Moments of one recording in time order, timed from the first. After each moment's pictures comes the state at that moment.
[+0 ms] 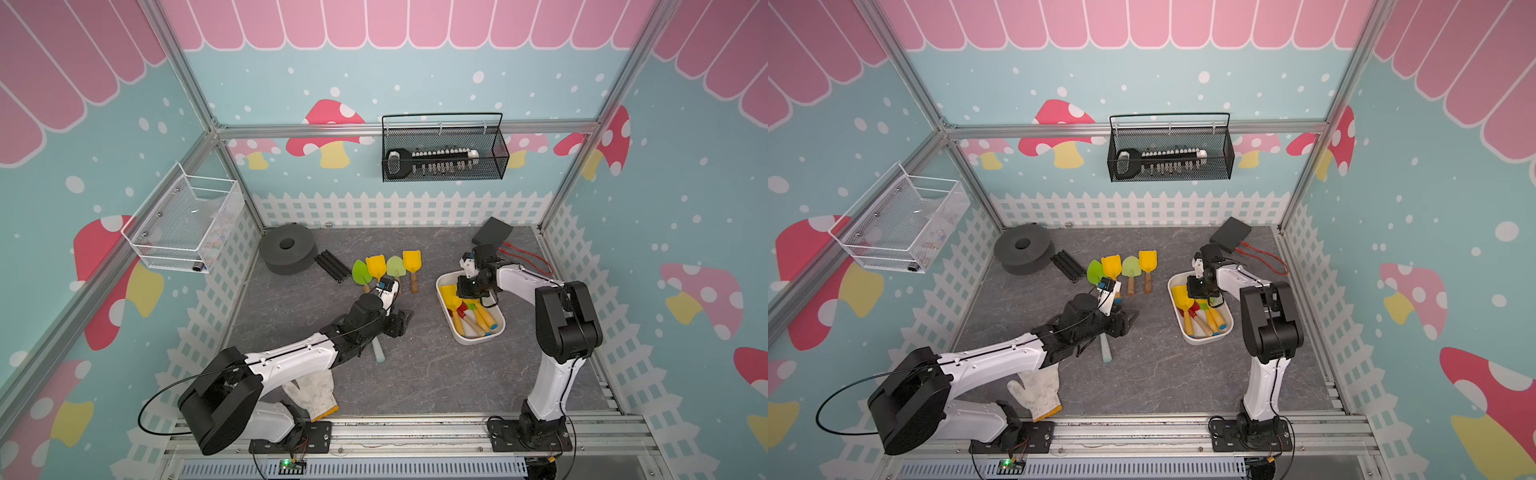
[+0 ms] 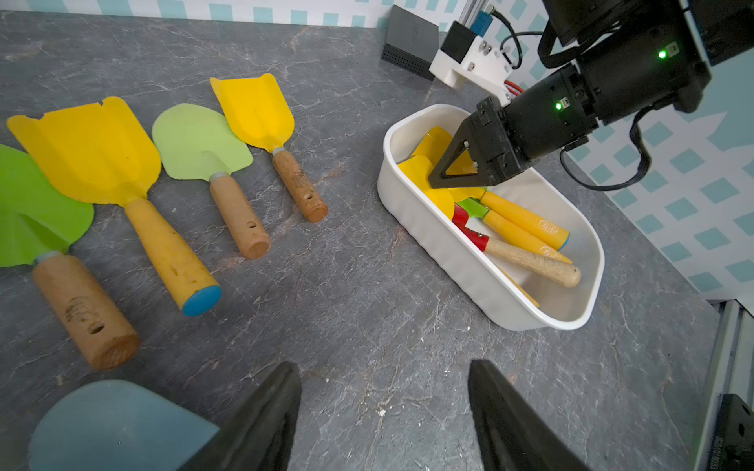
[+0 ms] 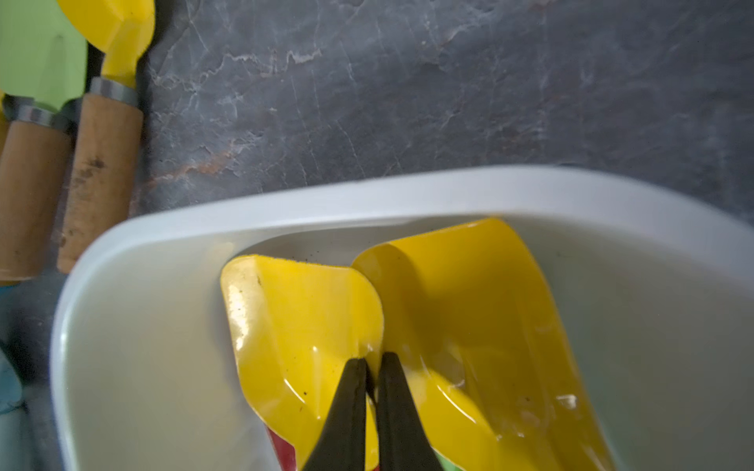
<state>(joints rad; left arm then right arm) -0.75 1.38 0.67 0.21 0.02 -0.34 0.19 1.92 1.26 -0.51 -0.25 0.15</state>
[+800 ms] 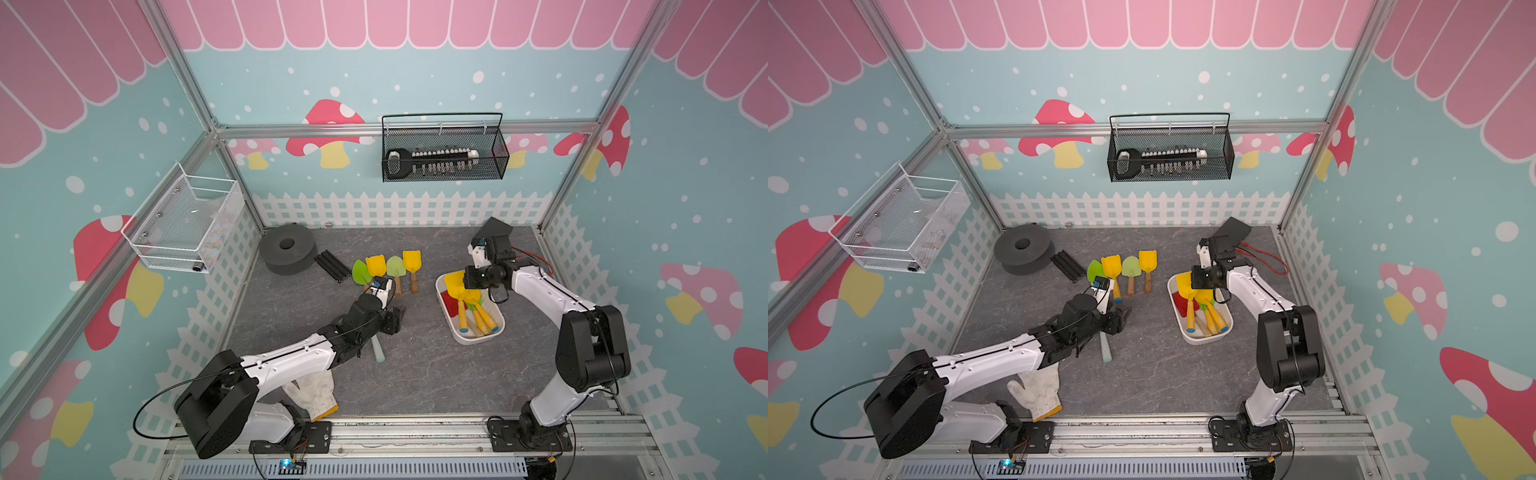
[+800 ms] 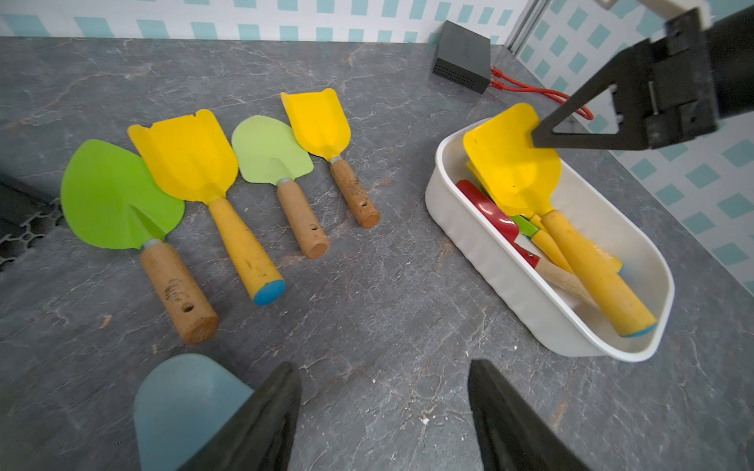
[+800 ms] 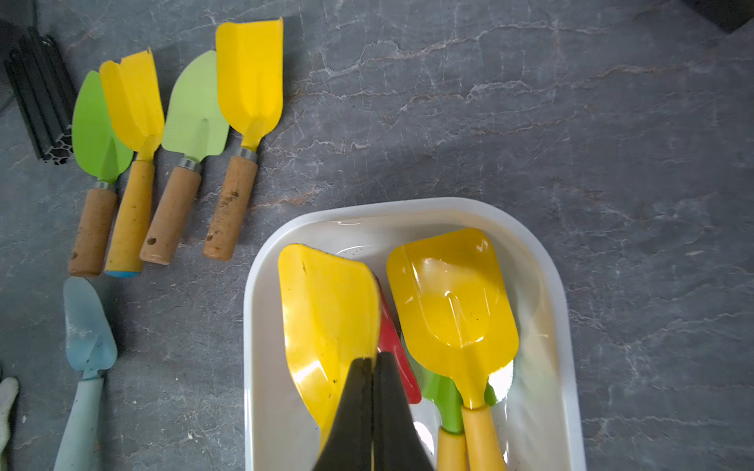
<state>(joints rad) -0.75 1.35 0.67 0.16 -0.14 -0.35 0.19 1.66 1.22 -0.55 -0.22 0.13</state>
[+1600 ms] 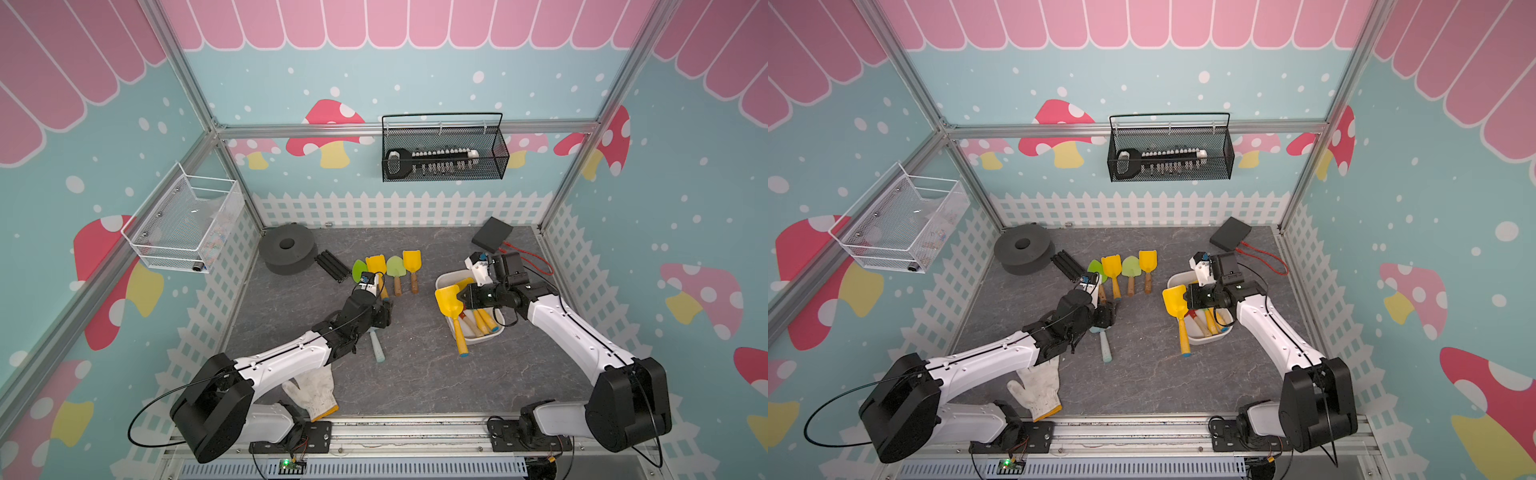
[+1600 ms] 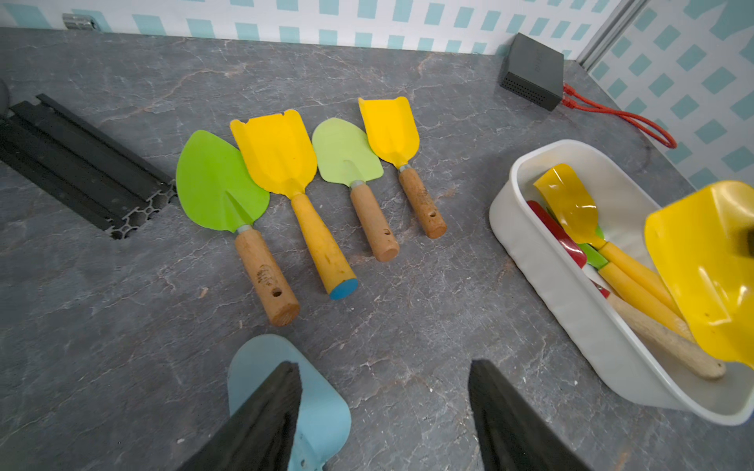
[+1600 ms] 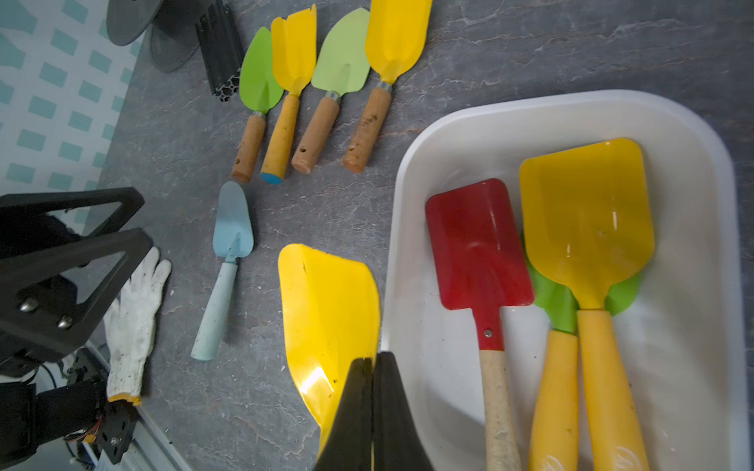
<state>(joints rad) -0.67 1.33 0.68 0.09 -0.21 -0.39 0.29 1.35 1.00 -0.56 -0.40 0.17</state>
